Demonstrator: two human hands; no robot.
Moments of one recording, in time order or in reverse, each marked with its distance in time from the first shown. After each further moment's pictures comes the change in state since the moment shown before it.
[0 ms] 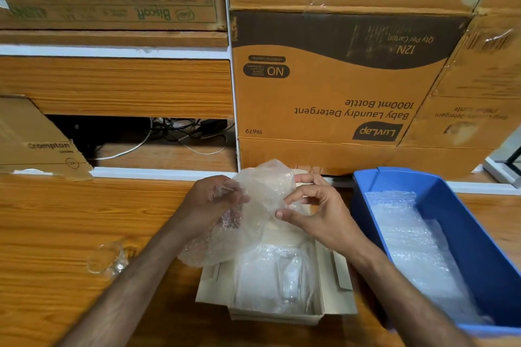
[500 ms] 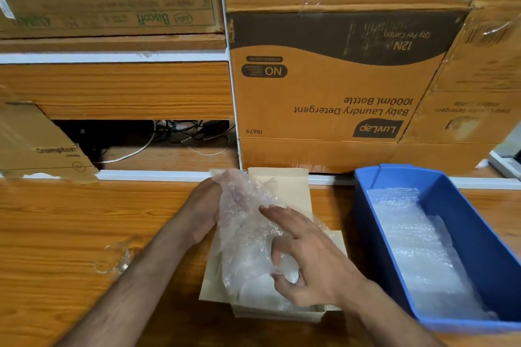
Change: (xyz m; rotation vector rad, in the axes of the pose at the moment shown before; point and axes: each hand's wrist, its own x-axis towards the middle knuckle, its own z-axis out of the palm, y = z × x) left_hand 0.003 0.010 0.008 -0.326 -0.015 -0.166; right_hand -0.052 0.006 0.021 -0.516 -0.327 -0.451
